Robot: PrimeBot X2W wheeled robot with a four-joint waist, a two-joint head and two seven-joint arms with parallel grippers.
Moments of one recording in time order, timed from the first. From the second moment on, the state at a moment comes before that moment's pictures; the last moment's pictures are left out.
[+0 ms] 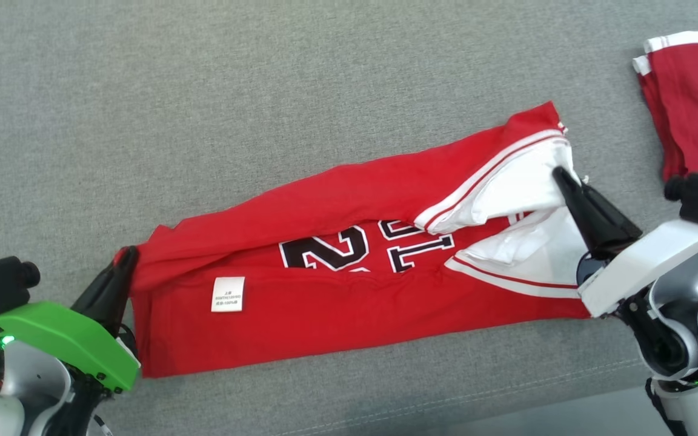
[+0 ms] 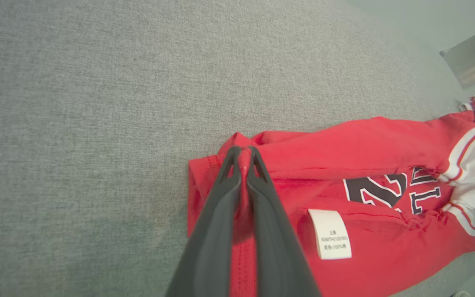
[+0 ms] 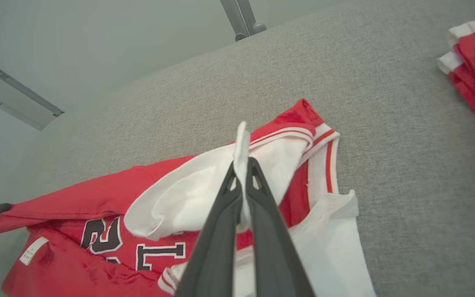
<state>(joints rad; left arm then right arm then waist) -0.09 0.56 -0.25 -0.23 -0.96 0.17 0.29 -0.24 -0.30 0.11 -0.15 0.68 0.13 0.29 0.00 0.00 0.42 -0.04</state>
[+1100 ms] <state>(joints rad) 0.03 0.23 -0.17 -0.03 -0.66 0.29 -0.26 -0.25 -0.16 -0.10 0.22 0.42 0.13 0.38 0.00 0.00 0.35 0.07</state>
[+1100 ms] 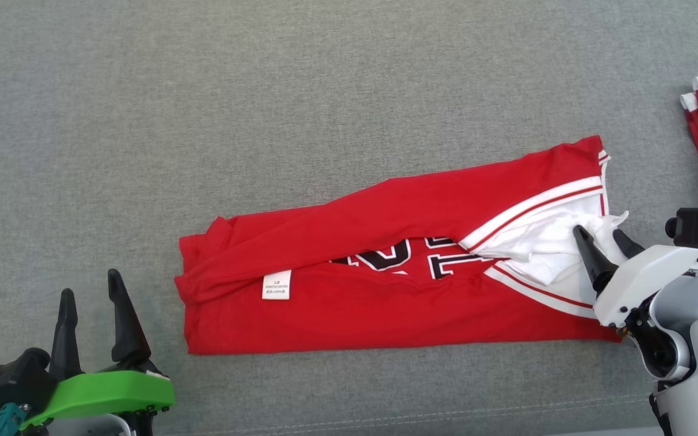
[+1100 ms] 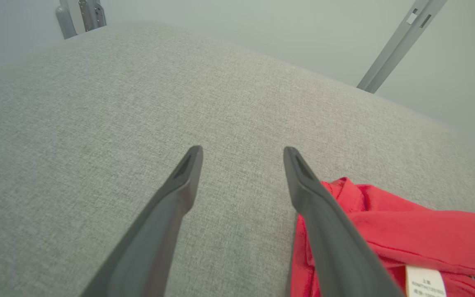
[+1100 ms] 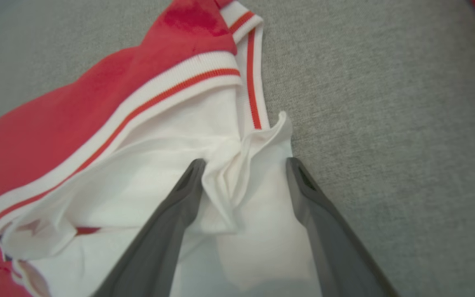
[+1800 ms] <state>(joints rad) 0.03 0.17 -0.16 0.08 -0.56 0.11 -0.26 -0.33 -0.25 0.06 0.45 0.63 0.13 0.30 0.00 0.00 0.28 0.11</state>
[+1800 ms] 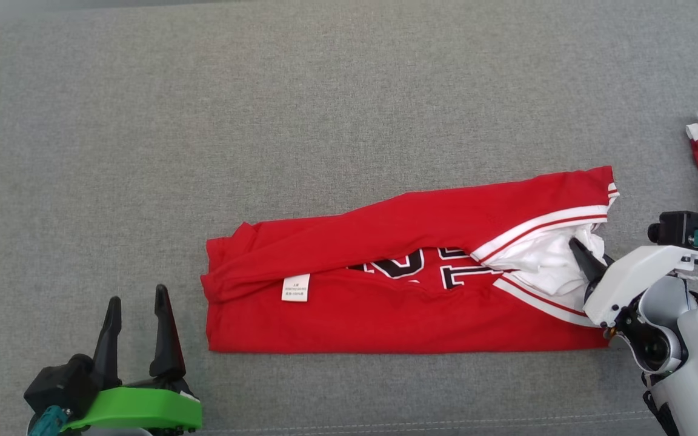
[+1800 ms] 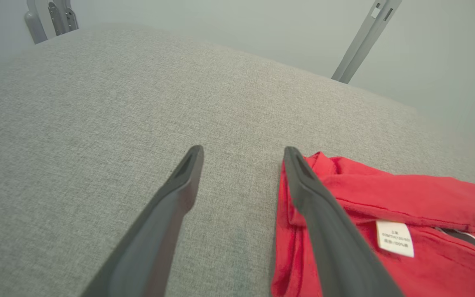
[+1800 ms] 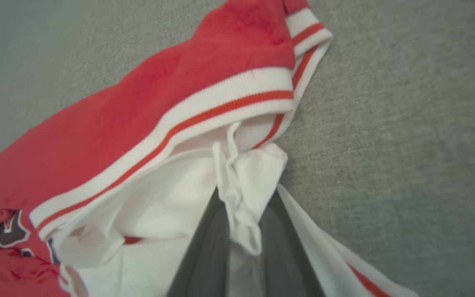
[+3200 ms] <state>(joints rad) 0.03 0.07 -0.16 0.20 -0.41 -0.02 -0.26 -0.31 -0.05 0.33 0.32 0.88 0.13 0.21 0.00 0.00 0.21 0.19</state>
